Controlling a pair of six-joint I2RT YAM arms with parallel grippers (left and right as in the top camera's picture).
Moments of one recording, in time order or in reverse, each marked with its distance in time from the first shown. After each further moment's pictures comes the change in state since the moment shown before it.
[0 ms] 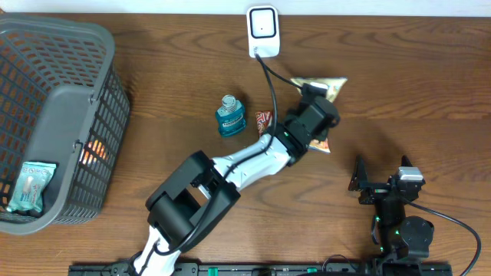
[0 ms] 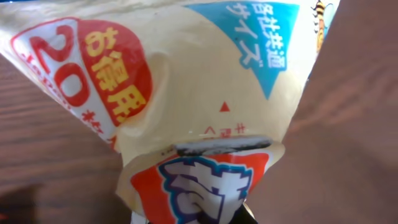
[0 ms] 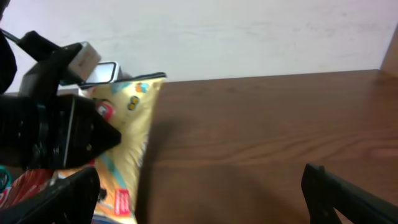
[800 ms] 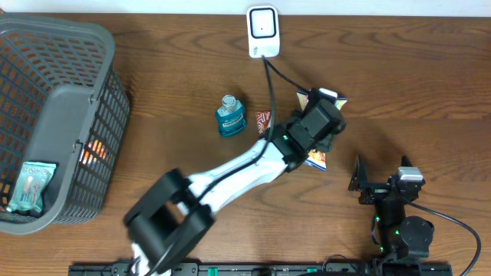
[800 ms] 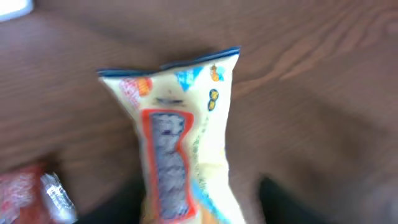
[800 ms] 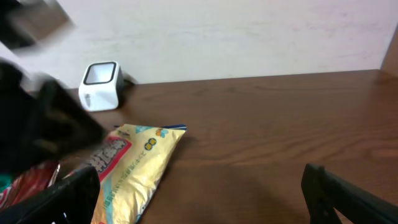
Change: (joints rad) left arm -0.031 -0.169 0.001 -0.242 0.058 0.081; right arm 0.000 0.000 0.000 0.000 0.000 0.000
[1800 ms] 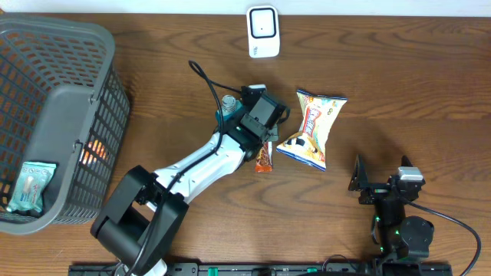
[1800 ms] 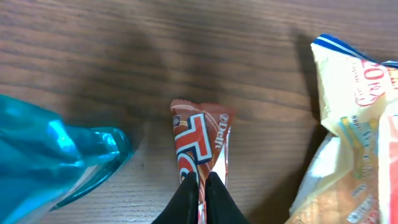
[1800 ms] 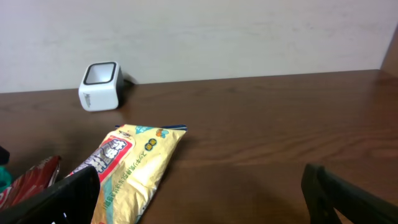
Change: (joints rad) left arm 0.217 -0.099 -0.246 -0.017 -0.034 -0.244; right arm 0.000 0.000 0.000 0.000 0.000 0.000
